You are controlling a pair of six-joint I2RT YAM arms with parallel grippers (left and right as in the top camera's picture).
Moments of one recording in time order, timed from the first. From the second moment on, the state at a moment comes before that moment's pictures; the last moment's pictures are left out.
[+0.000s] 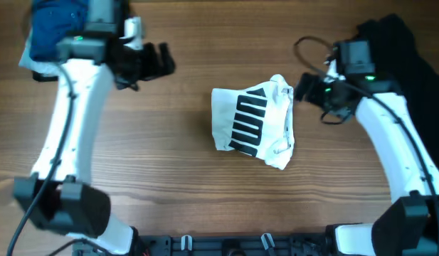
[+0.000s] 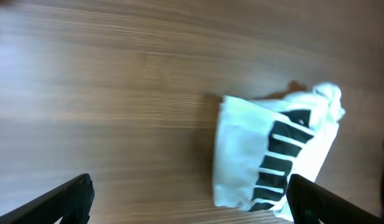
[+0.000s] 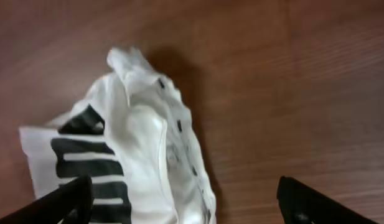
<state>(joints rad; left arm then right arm) -0.15 1.76 1.72 -1.15 0.23 -0.33 0.02 1.55 1.25 -0.87 -0.13 0.40</state>
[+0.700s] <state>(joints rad) -0.63 2.25 1.74 -1.14 0.01 -0.06 -0.12 1.55 1.25 -0.84 -0.20 0.32</state>
